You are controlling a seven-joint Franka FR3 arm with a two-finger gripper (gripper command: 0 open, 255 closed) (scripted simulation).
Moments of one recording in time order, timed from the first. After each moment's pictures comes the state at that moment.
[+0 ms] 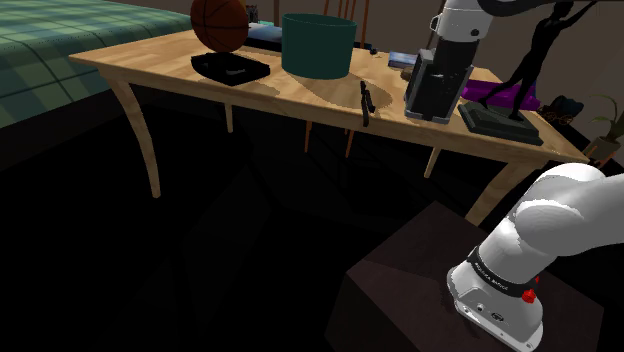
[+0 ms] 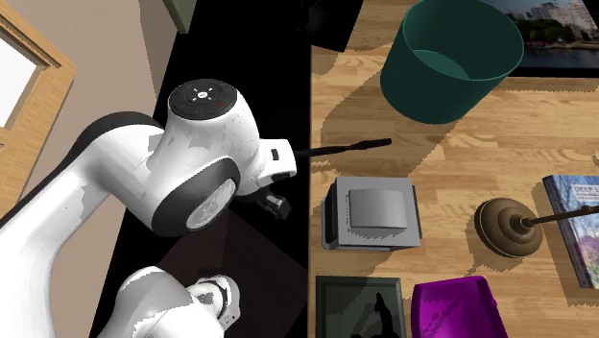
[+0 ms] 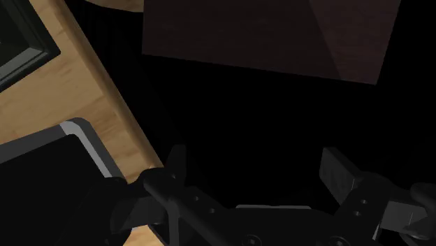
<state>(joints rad) 0.00 -0.79 0.02 -2.45 -0.08 1.60 -0.09</state>
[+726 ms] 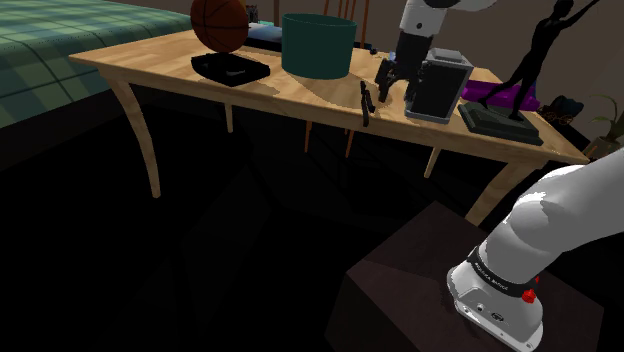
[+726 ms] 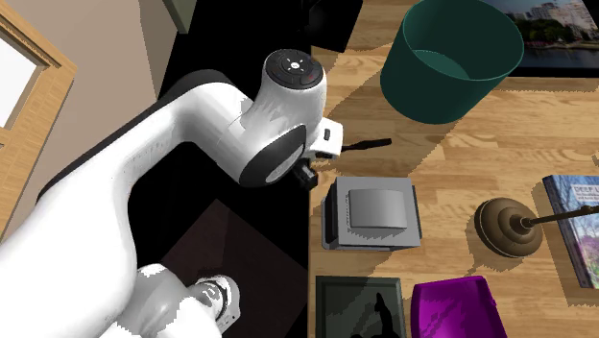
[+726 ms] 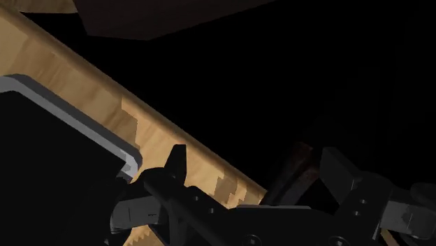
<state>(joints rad) -0.09 -0.46 0.03 -2.26 0.05 1.79 0.22</state>
